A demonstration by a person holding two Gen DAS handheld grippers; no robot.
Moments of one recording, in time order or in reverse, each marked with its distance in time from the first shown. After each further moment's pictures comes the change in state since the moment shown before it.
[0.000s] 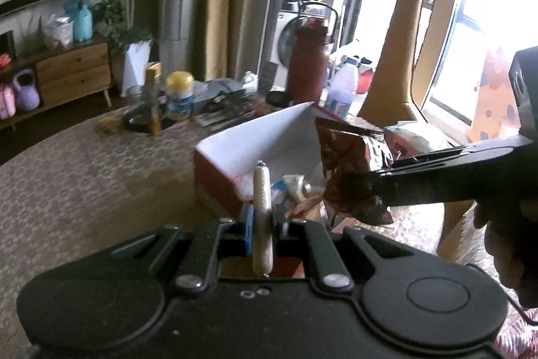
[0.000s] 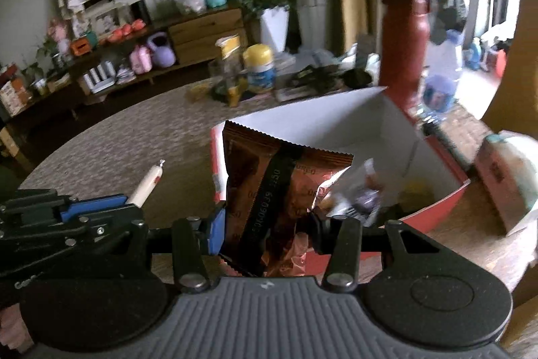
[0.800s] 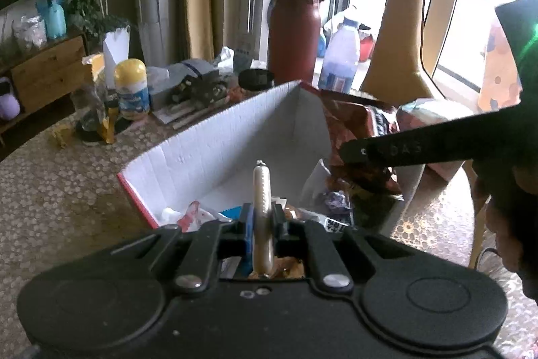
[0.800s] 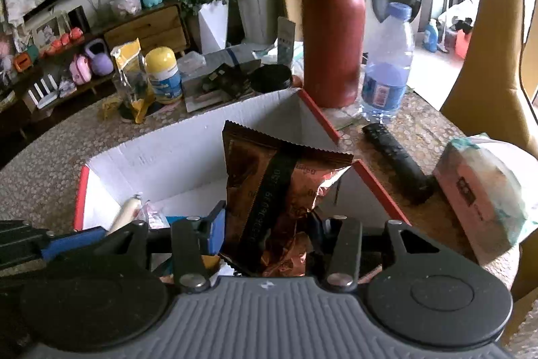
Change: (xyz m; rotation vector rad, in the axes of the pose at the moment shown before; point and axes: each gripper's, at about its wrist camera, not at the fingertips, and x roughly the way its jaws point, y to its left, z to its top) left arm 0.127 -0.041 0.028 0.076 0.109 0.028; right arm 0.094 -0.093 0.030 0.081 0.037 -0.140
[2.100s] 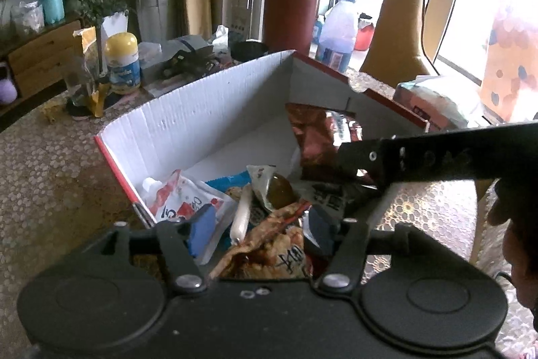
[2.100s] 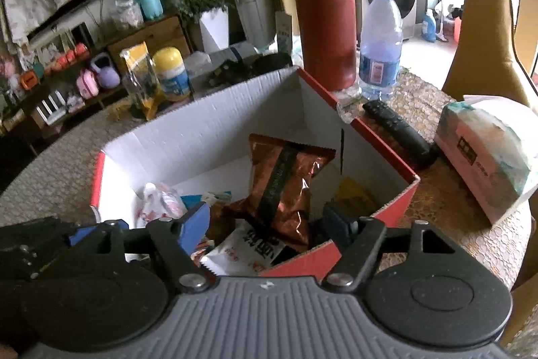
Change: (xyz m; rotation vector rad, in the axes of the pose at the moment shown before) left arm 0.009 -0.011 -0.023 -0.022 0.030 -0.009; right arm -0.028 -0.004 -0.037 0.081 -0.038 0.049
